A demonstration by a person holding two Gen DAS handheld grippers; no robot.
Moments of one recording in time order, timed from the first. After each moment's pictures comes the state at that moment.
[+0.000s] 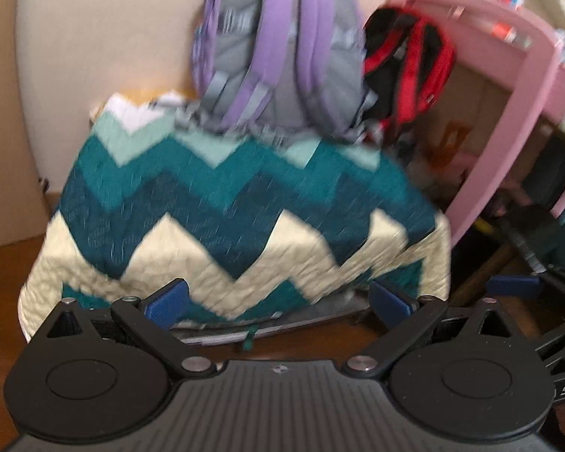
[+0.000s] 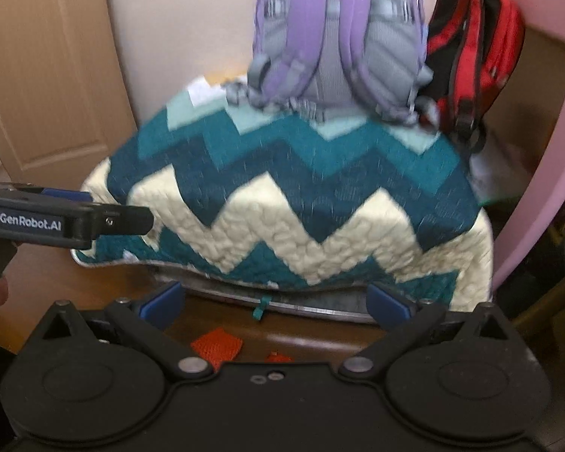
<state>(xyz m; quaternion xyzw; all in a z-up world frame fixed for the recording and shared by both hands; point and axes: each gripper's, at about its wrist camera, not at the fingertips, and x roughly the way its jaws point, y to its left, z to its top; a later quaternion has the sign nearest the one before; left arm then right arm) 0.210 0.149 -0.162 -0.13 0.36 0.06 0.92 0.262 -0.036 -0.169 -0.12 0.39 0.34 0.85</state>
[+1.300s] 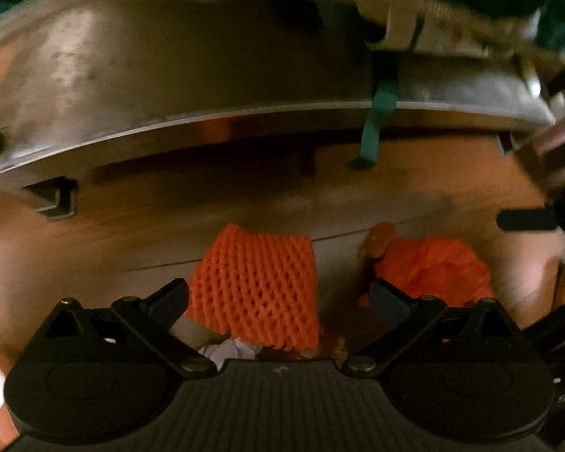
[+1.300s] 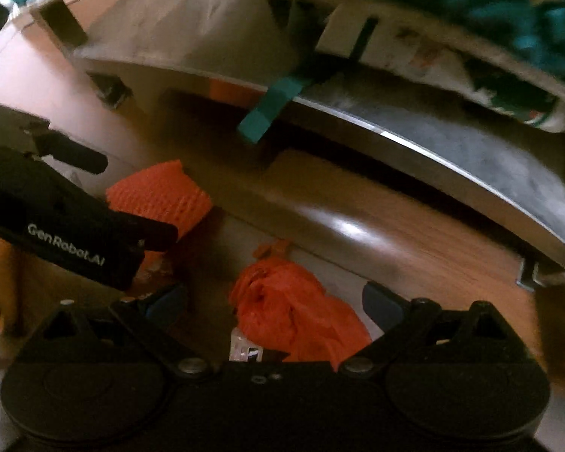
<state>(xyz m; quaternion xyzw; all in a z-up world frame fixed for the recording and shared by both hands) 0.317 0.191 -0.535 -0.14 0.61 0.07 0.77 0.338 0.060 -0.515 -0.27 0.56 0.40 0.68</state>
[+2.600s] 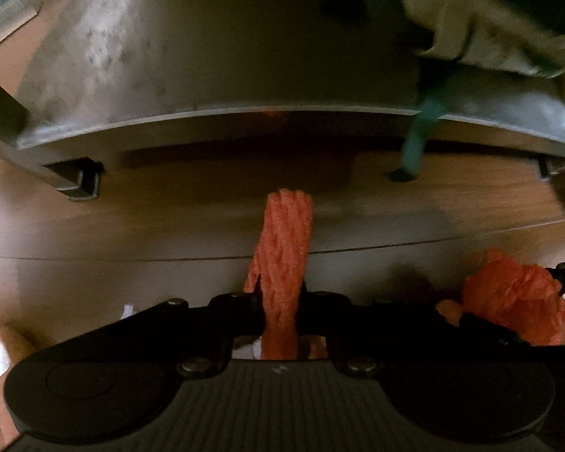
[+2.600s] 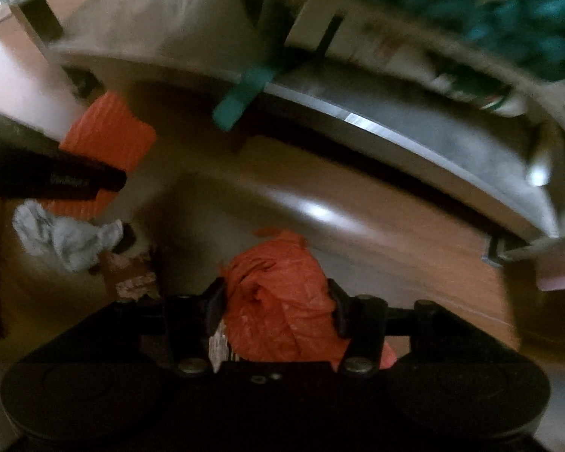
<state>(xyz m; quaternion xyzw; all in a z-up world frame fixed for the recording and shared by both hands) 0.319 0.193 -0.525 -0.16 0.61 0.14 0.76 0.328 0.059 -0.499 -0.29 0.55 0.34 0.71</state>
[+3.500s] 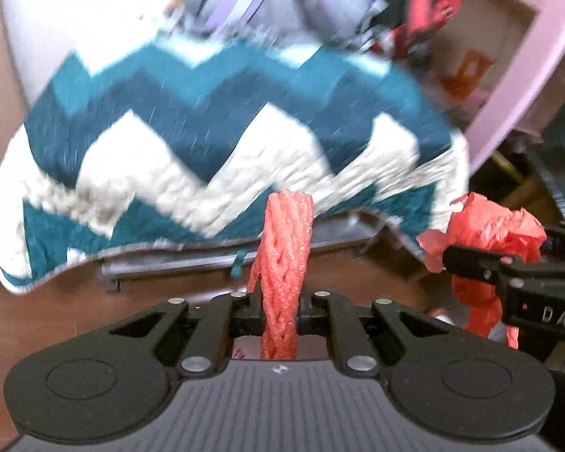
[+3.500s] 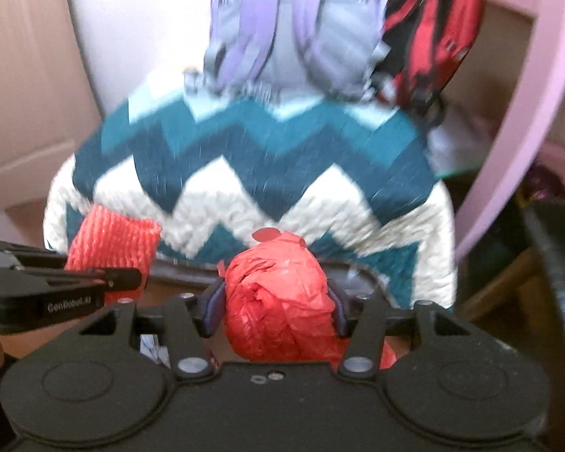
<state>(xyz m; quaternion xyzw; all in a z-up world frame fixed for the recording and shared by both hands) 0.226 0.103 -0.188 -0.13 0.45 0.06 0.88 0.266 -0.070 -0.143 -0.12 0.40 0.29 0.86</state>
